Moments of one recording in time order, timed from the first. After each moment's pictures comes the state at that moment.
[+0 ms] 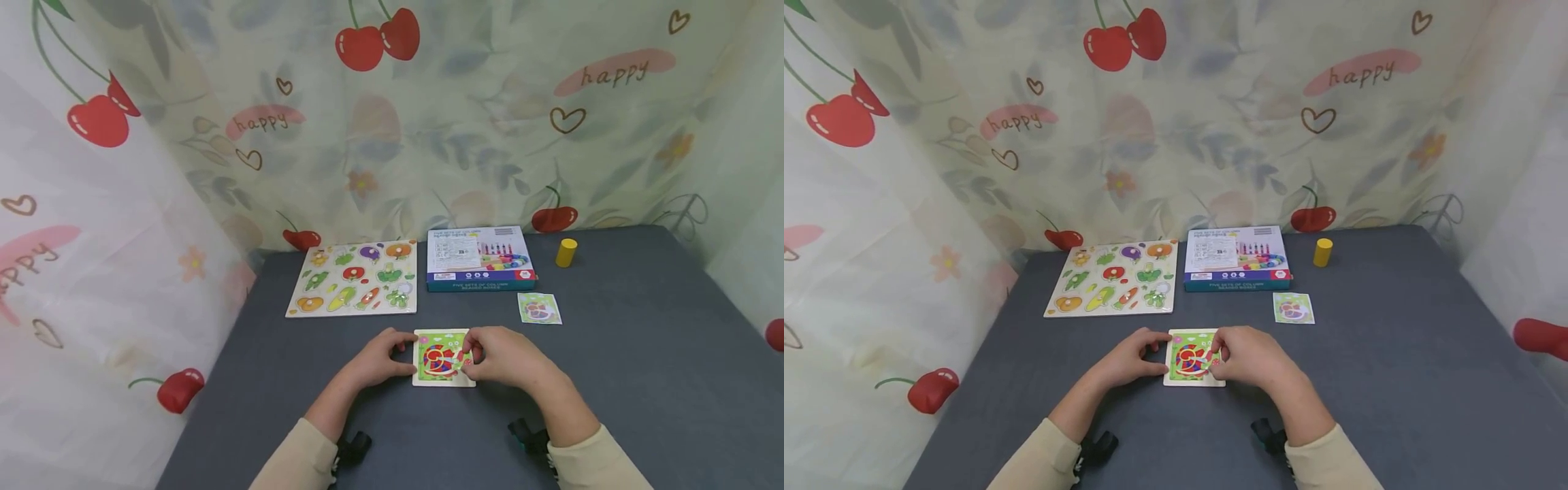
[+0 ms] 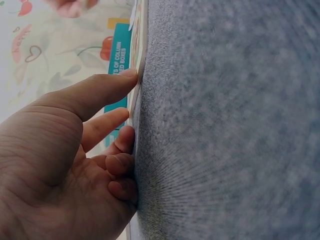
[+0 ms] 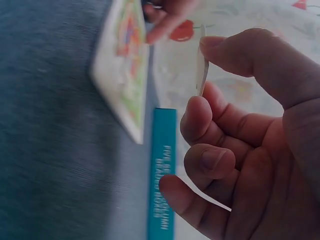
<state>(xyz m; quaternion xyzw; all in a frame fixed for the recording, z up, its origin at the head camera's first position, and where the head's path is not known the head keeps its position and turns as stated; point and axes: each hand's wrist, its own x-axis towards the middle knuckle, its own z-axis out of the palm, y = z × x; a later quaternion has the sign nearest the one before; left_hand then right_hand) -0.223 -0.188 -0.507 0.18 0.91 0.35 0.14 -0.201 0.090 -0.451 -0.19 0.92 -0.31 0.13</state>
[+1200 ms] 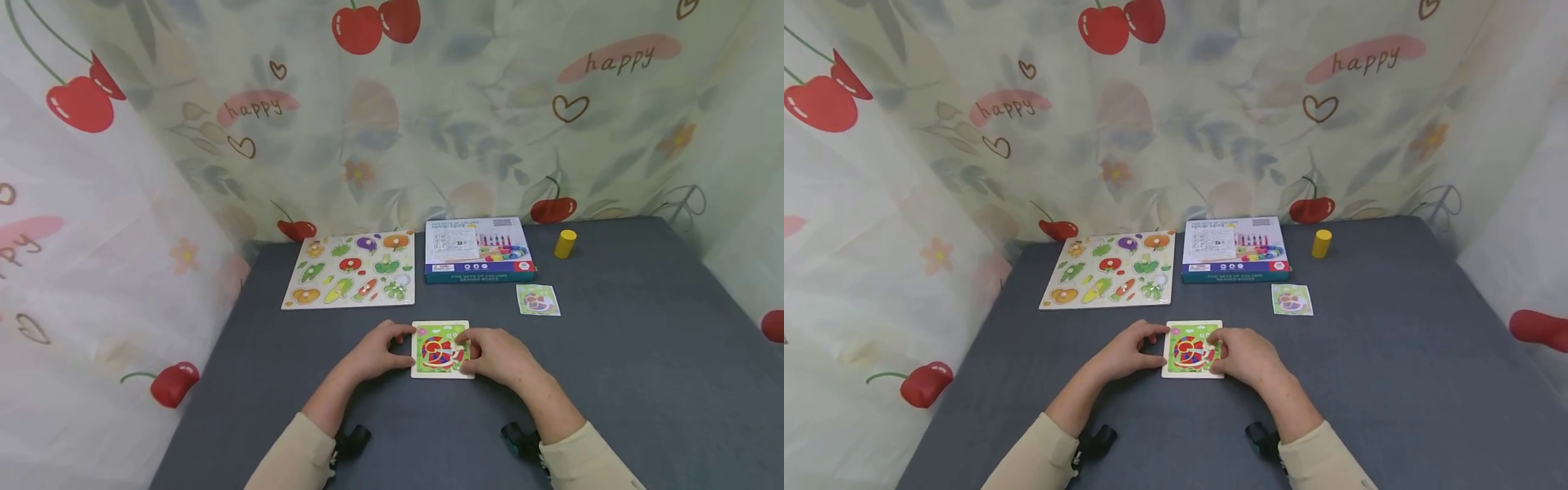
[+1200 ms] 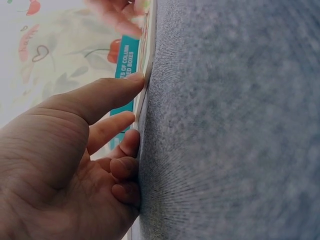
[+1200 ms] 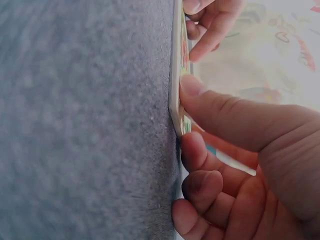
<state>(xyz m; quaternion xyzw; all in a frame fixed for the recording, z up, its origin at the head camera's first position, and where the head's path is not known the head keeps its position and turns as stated) -0.222 -0.188 -0.505 0.18 0.91 0.36 0.15 -0.206 0.082 -0.489 -0.13 0.93 -0.32 0.13</state>
